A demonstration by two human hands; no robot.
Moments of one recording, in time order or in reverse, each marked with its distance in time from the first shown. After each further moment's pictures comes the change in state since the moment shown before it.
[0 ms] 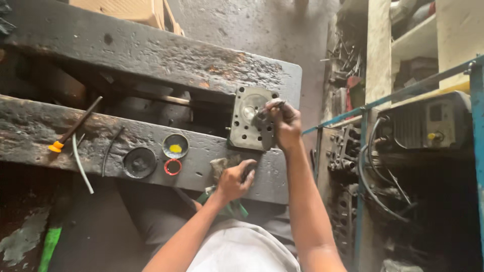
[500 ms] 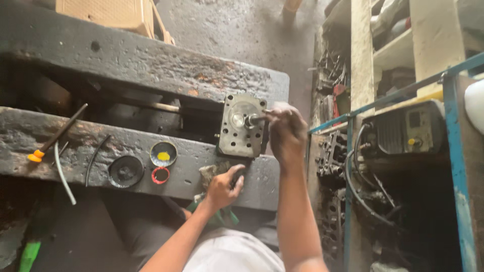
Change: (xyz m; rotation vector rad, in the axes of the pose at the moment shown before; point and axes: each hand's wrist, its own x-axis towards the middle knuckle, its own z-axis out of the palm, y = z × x) left_hand 0.005 -0.012 0.009 0.052 0.070 0.038; right_hand -0.010 -0.009 -0.018 0.150 0.038 -0.221
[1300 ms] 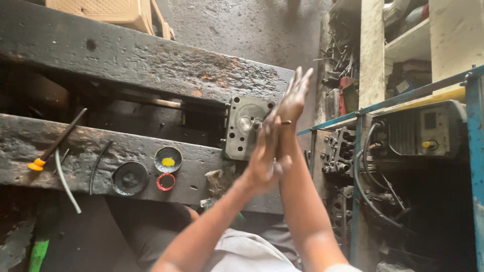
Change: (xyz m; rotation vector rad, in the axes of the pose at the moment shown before) left_hand 0.109 0.077 0.018 -0.140 0.106 0.464; right_hand 0.093 0.082 0.010 0.360 0.443 0.133
